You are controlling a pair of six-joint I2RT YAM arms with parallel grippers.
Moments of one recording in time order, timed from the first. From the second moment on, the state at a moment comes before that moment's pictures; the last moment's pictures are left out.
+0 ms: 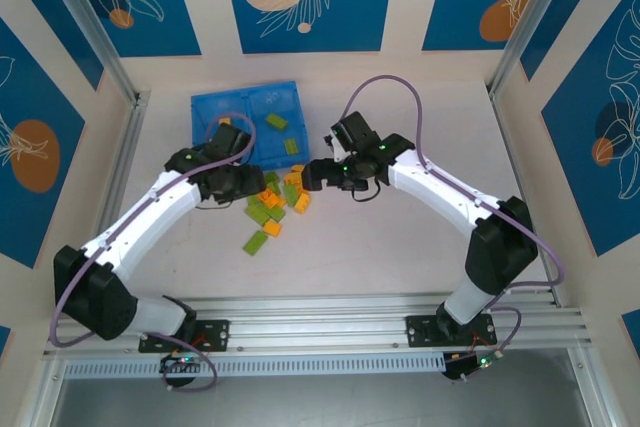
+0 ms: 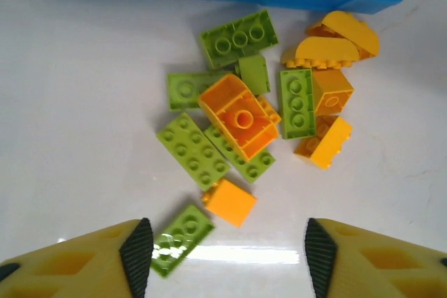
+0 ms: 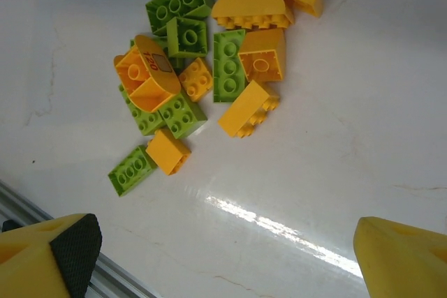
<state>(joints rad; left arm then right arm) -0.51 1.38 1.22 -0.95 -0.07 -0.74 0.66 1.63 1.39 -0.78 -0.24 0.52</state>
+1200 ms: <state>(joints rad) -0.54 1.71 1.29 -0.83 -0.12 -0.84 0.66 1.54 1.36 -0.84 -0.24 0.46</state>
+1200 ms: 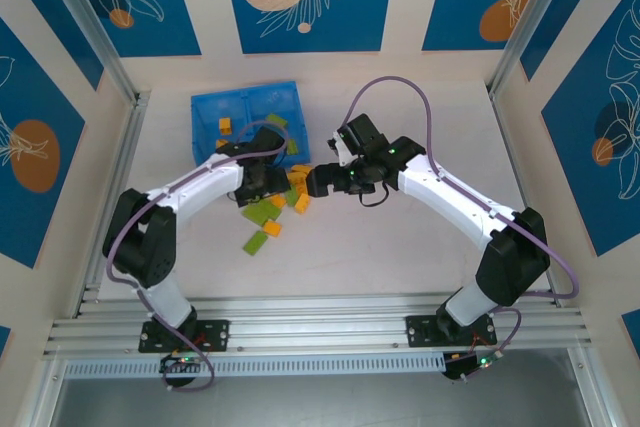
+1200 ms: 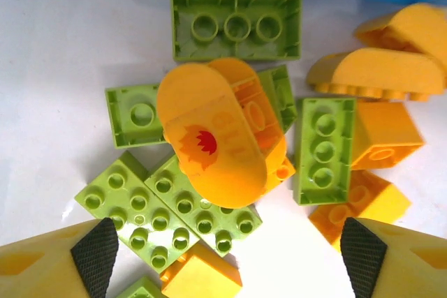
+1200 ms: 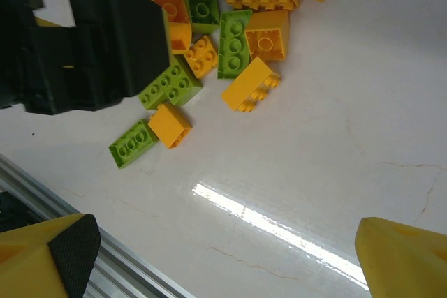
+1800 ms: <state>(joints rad) -0.51 1.97 1.49 -0.93 -0.16 -0.75 0.66 1.53 1.36 -0.85 -0.23 0.45</state>
